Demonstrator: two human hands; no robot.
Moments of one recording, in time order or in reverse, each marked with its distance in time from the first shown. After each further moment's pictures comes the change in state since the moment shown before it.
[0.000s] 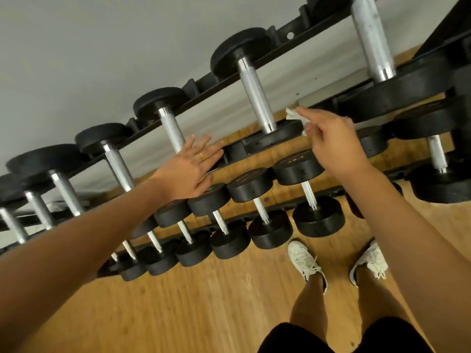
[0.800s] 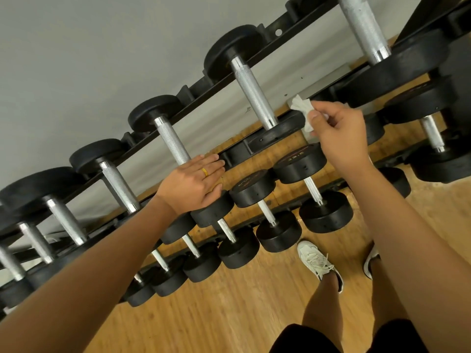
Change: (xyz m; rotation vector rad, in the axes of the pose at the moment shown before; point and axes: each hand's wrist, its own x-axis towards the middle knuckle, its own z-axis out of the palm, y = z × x) left_hand -0.011 -0.002 0.029 0.012 0.384 0.132; right_hand -0.012 -0.008 0.026 0.313 0.348 0.186
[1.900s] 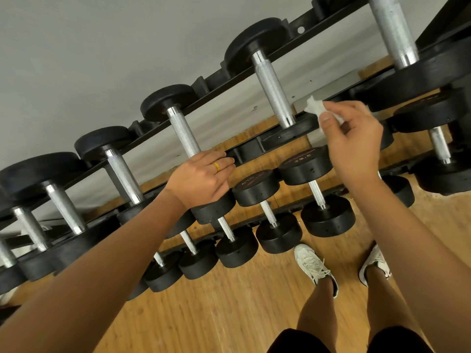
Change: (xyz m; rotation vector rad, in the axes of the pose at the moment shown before) left_hand -0.003 -0.005 0.008 0.028 0.051 0.037; right_hand -0.018 -0.014 0.015 -0.210 0.104 -0.187
